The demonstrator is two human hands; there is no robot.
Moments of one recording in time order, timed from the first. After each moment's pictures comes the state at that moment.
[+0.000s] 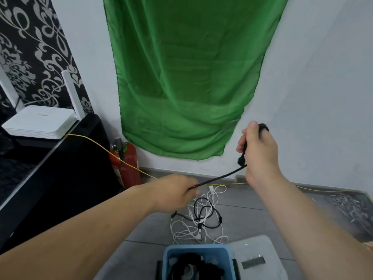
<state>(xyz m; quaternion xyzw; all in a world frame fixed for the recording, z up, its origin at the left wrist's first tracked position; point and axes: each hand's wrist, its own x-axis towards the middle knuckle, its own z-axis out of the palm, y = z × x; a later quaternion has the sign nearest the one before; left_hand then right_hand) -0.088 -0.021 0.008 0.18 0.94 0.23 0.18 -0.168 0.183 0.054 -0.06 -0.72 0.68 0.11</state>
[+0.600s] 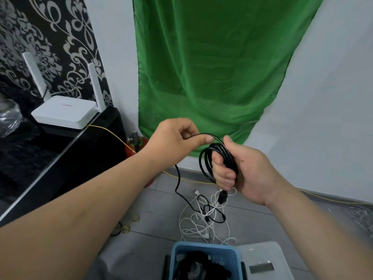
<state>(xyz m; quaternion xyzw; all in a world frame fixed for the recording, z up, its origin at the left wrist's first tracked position) -0.107 -0.054 0.065 0.02 0.84 0.51 -0.16 -0.116 0.143 0.079 0.10 -0.61 0.69 -0.37</state>
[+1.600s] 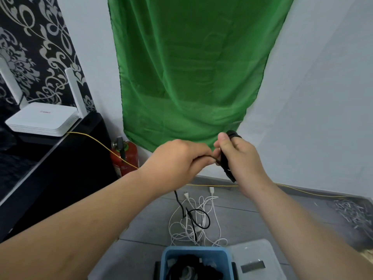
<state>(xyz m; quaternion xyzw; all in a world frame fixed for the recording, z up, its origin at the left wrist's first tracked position) -0.097 -0.018 0.063 0.24 0.91 0.30 -0.16 -0.145 0.165 0.055 0.05 -0.79 0.61 -0.02</state>
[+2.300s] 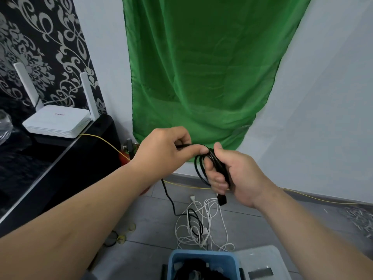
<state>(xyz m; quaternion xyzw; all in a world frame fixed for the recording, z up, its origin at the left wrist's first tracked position) -0.105 -0.060 0.061 0.06 0.89 0.40 -0.23 -0.120 0.140 0.073 0.10 -0.65 0.68 -0.32</state>
